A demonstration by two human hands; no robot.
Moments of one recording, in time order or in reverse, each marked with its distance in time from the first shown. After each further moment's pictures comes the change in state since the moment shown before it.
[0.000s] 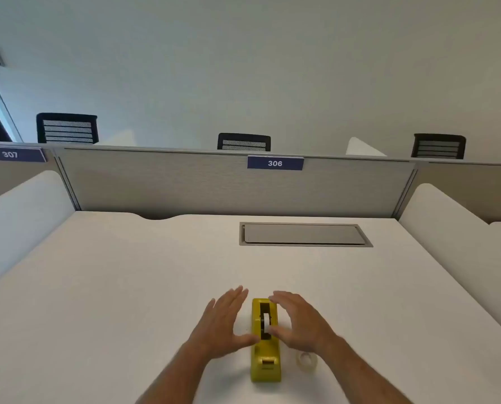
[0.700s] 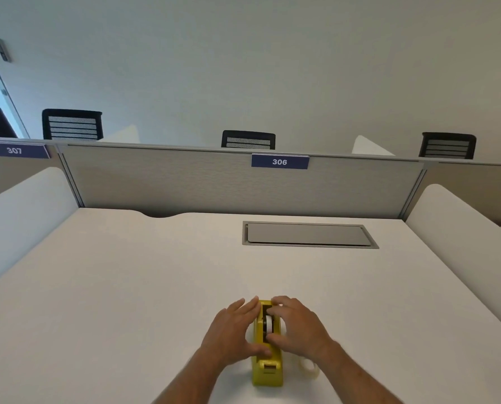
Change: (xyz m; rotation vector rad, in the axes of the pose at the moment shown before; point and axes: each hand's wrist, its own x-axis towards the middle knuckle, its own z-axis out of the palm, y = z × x) left_hand 0.007 0.018 0.011 0.084 -0.050 0.014; right_hand 0.010 -0.007 0.010 -0.154 -0.033 -0.007
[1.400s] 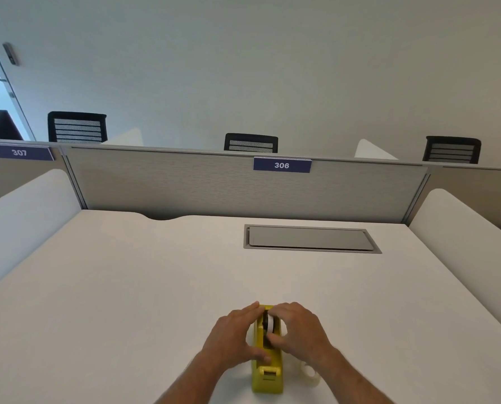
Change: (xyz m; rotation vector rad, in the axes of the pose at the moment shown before) left_hand 0.001 0.004 -0.004 -0.152 0.013 -0.024; right_hand 0.002 0.000 0.001 0.033 0.116 -0.027
